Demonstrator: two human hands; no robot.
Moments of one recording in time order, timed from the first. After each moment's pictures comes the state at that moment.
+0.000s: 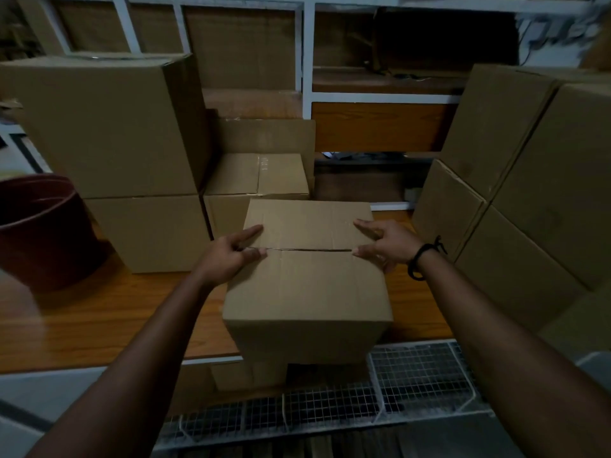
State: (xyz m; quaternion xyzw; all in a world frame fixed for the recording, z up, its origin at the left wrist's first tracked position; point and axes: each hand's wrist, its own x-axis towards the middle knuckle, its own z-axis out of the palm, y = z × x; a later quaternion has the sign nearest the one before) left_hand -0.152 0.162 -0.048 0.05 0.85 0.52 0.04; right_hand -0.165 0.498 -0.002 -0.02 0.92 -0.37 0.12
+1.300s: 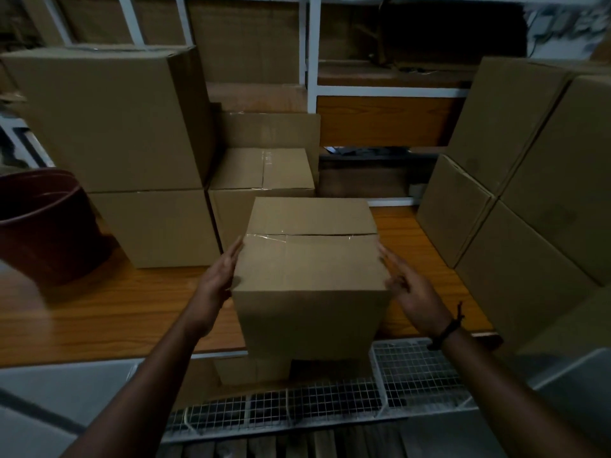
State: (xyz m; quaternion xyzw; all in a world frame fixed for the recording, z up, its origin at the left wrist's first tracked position) left_hand -0.087 0.145 -0.087 0.07 0.71 0.70 0.05; right_hand -0.079 0.509 -0.076 -0.12 0.84 -0.53 -0.02
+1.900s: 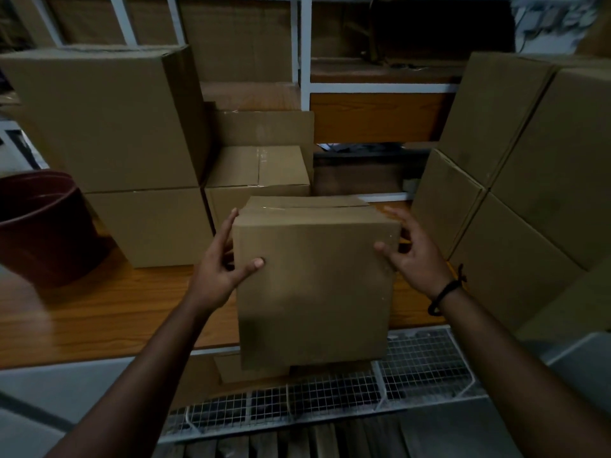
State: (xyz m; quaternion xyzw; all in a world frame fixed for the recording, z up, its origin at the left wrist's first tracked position) left_hand -0.084 0.162 -0.055 0.11 0.79 0.59 -0.08; right_hand -0.096 0.509 -0.032 -0.10 0.84 -0.52 -0.12
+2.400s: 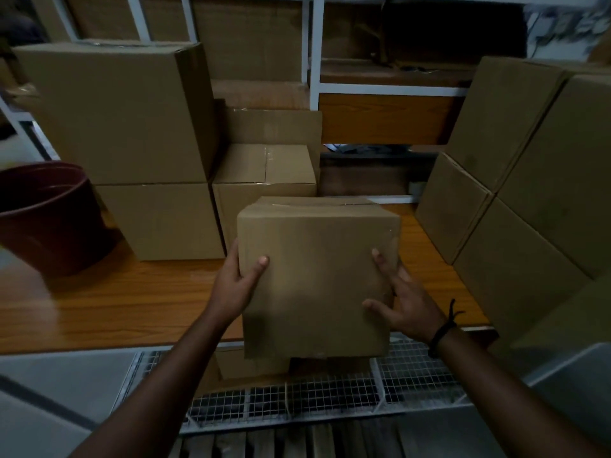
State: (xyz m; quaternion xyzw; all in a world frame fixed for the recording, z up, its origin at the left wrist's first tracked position) left_hand -0.074 0.179 -0.086 0.05 0.76 0.64 -0.07; right_hand -0.065 0.508 -0.087 -0.21 0.92 -0.34 -0.06
